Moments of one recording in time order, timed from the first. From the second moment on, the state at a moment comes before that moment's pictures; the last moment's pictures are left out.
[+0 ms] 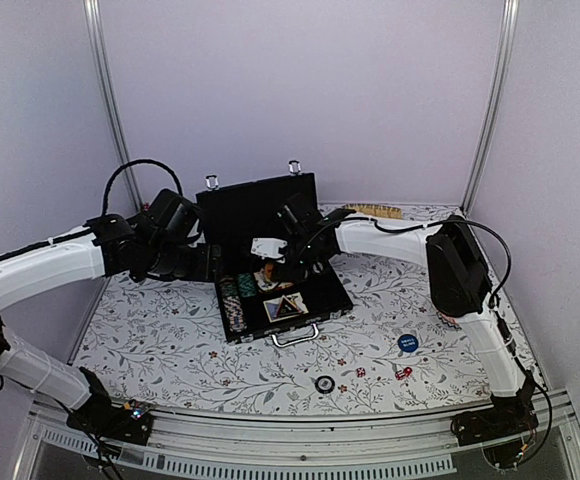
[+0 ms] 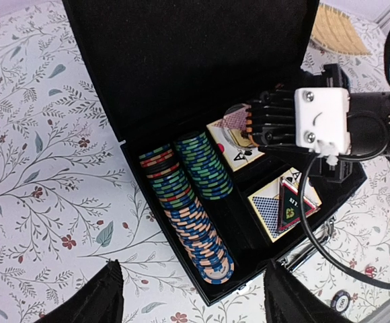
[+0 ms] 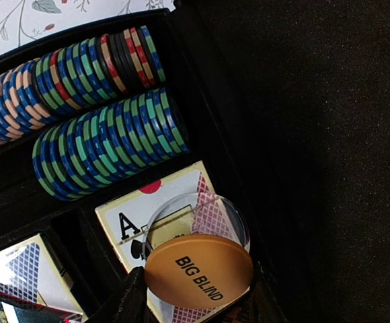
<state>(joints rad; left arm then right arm) -0.75 1.33 1.08 -0.62 -0.27 -0.54 0.84 2.40 2.05 -0.54 -0.09 -0.70</state>
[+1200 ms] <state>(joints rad) -0.74 1.34 1.03 -0.60 -0.25 -0.53 0.83 2.07 1.78 -0.49 -0.17 -0.66</state>
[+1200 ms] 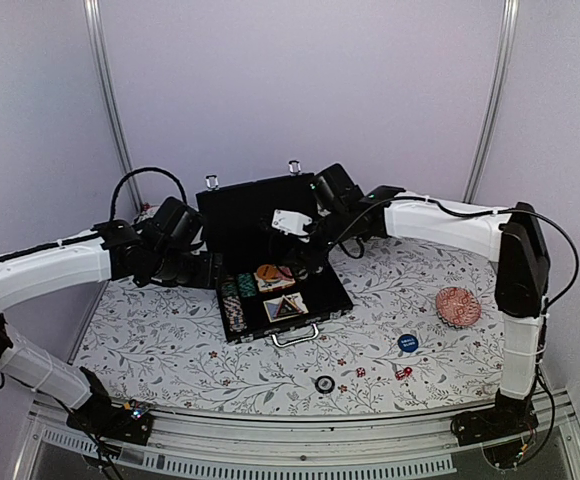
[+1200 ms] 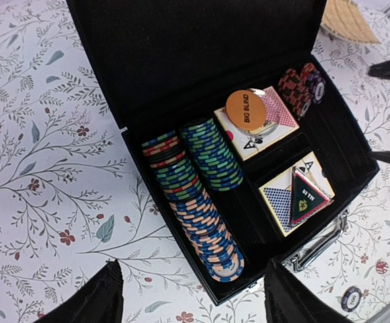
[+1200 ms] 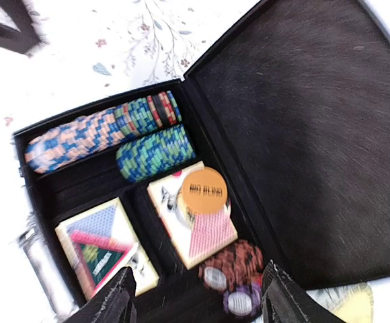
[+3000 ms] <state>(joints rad) -0.77 1.59 1.18 -0.54 -0.14 -0.43 0.57 1.68 0.95 -0.81 -0.08 -0.64</state>
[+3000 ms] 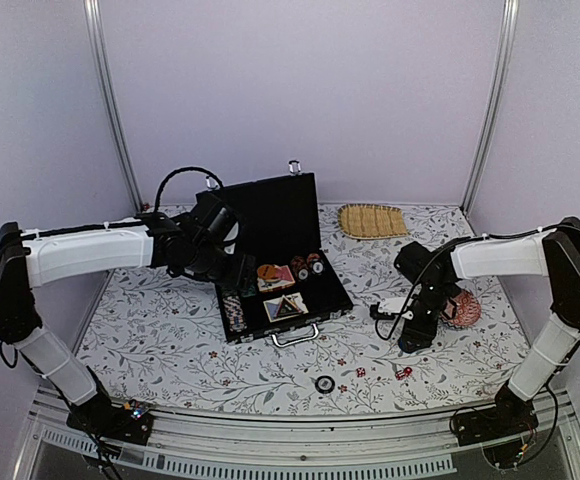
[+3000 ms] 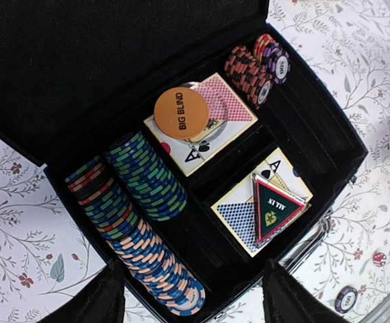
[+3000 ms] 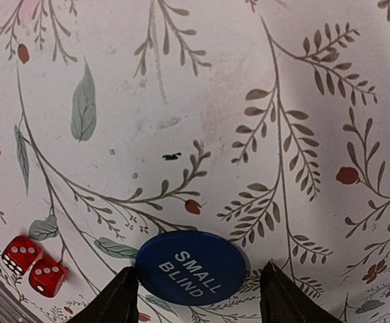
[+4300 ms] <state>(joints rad) -0.77 1.58 1.17 -0.54 -0.17 -0.42 0.82 1.89 1.41 -0.84 -0.07 -0.60</state>
